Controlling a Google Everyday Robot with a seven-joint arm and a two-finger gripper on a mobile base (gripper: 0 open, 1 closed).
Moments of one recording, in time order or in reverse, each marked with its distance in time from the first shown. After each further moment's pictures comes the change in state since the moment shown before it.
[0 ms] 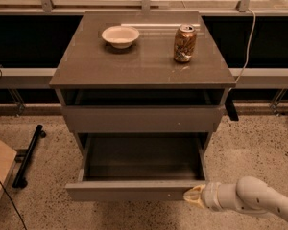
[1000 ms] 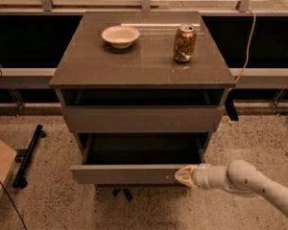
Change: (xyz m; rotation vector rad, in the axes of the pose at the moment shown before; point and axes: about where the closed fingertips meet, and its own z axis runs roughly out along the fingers) arm -0.052 -0.065 0.033 0.041 -0.151 -0.087
